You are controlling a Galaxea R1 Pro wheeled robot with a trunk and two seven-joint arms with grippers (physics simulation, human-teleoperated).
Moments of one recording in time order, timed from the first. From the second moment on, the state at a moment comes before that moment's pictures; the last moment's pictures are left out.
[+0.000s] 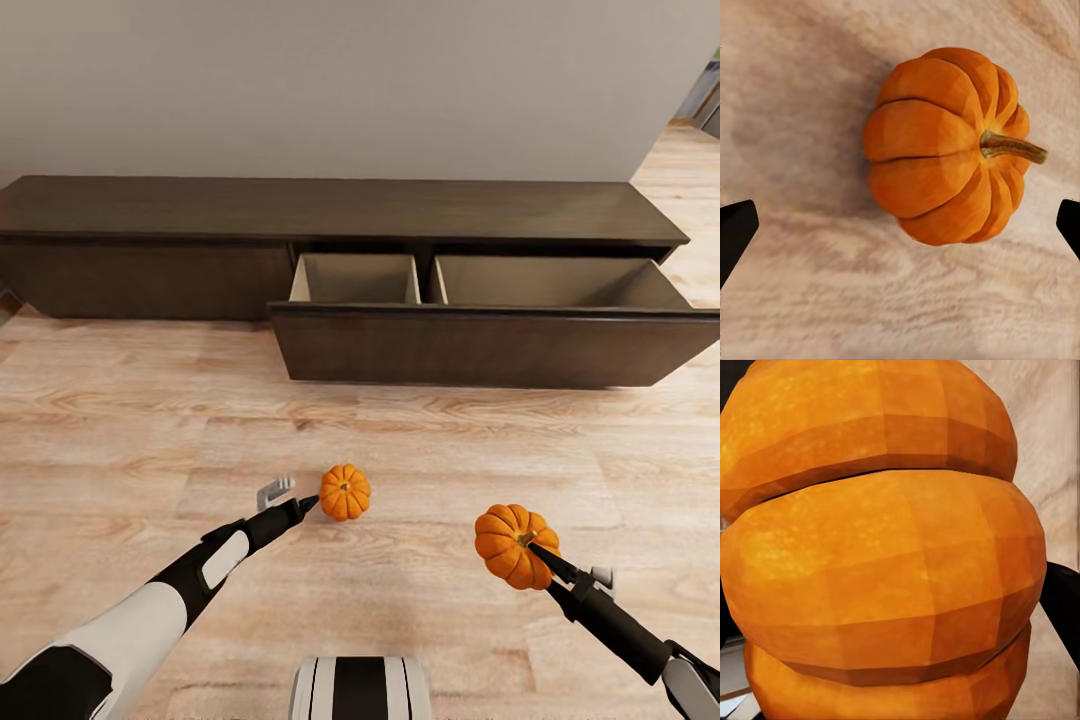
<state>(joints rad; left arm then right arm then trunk) -0.80 0.05 -0.46 -0.38 0.95 0.16 -0.27 -0.29 -0.34 -0.21 -0.75 -0.91 0.58 1.01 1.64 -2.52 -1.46</state>
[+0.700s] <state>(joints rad) -0.80 0.05 -0.46 -0.40 0.97 0.17 -0.28 -0.29 -0.34 -0.21 -0.75 -0.91 0.58 1.01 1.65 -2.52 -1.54</state>
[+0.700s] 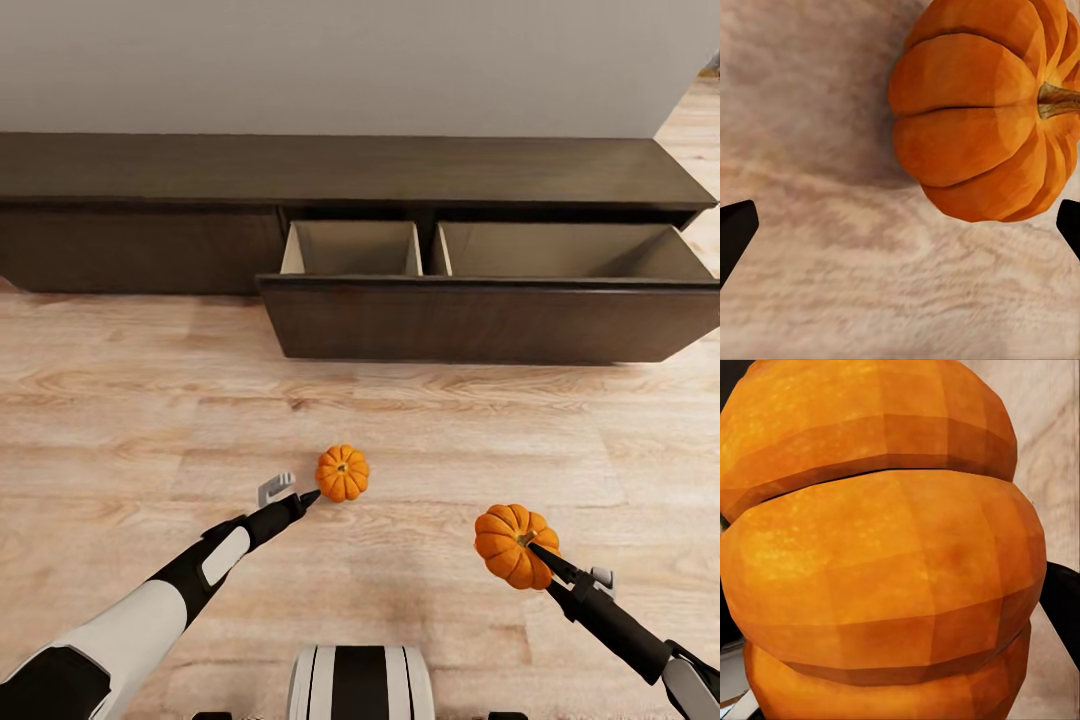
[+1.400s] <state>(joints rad) -0.80 0.05 -0.46 -0.42 0.97 0.17 -0.27 -0.29 -0.34 -0.21 -0.75 -0.91 0.58 1.02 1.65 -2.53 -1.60</state>
